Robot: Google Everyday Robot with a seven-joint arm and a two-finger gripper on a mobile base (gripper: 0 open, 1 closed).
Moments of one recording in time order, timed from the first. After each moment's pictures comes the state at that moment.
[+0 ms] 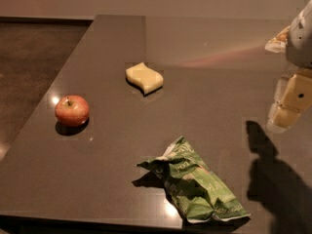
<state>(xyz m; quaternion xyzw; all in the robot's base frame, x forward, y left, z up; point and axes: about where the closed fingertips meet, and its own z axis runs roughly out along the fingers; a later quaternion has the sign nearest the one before) 0.438 -0.217 0.976 -0.60 0.78 -0.03 0.16</state>
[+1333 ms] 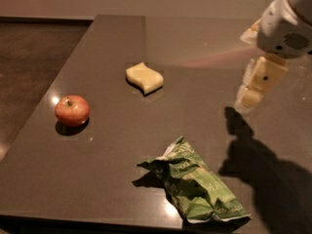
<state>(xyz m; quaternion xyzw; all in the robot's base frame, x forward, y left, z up) 0.480 -0.179 0.976 -0.60 0.78 0.01 0.20</state>
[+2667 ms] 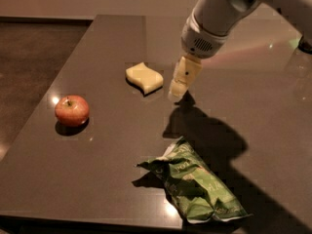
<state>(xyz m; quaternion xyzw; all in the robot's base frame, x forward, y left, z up) 0.562 -0.067 0.927 -0.61 0.76 0.04 0.21</state>
